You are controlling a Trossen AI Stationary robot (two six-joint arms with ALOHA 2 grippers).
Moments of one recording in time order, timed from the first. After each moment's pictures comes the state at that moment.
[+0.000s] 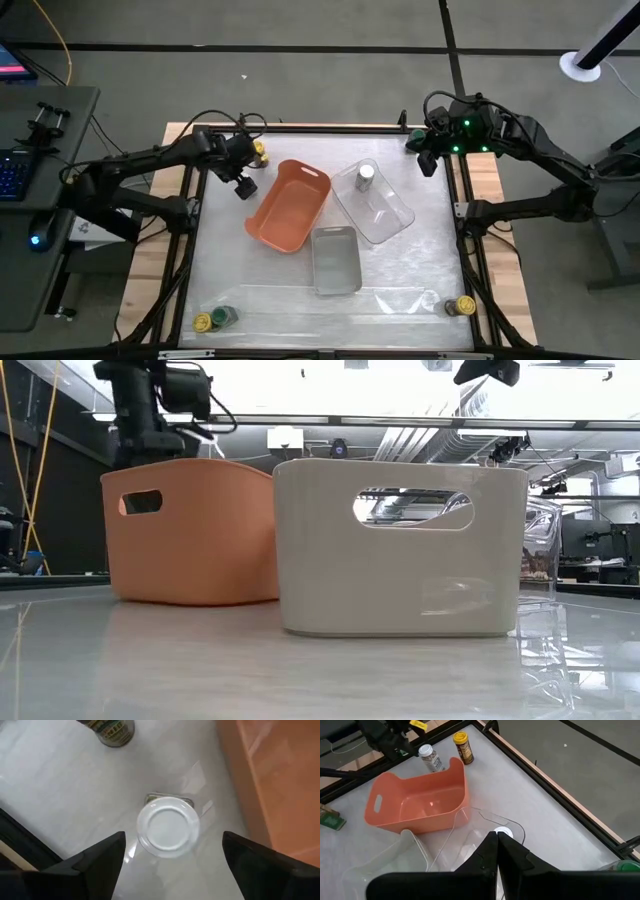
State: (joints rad) left arm 0.48 1.22 0.95 -1.10 -0.09 -0.25; right arm -0.40 1.05 1.43 -1.06 -0.01 0.22
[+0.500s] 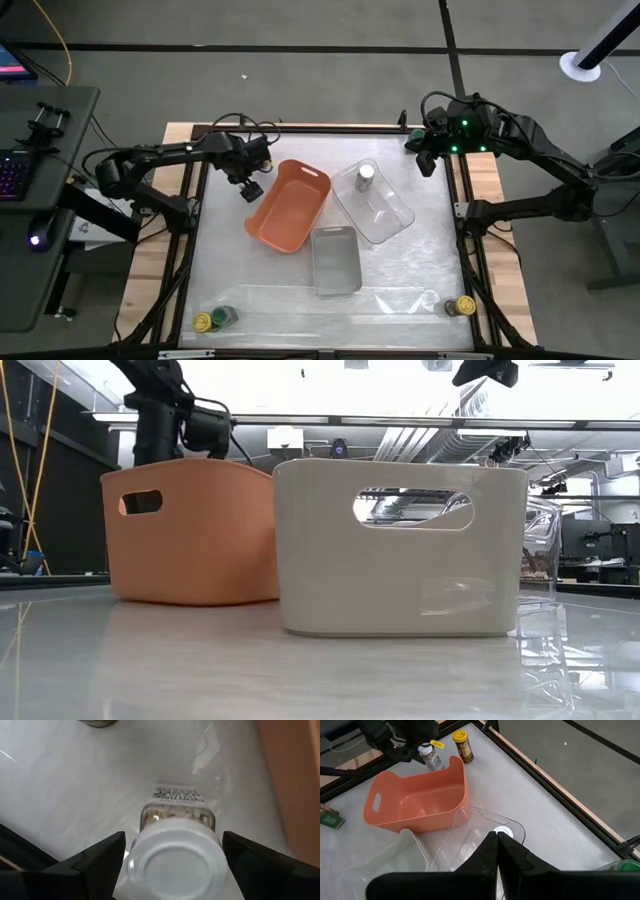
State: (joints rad) left arm 0.49 1.43 0.95 -1.07 -0.10 -0.18; right arm -0.40 1.05 1.43 -1.06 -0.01 0.22
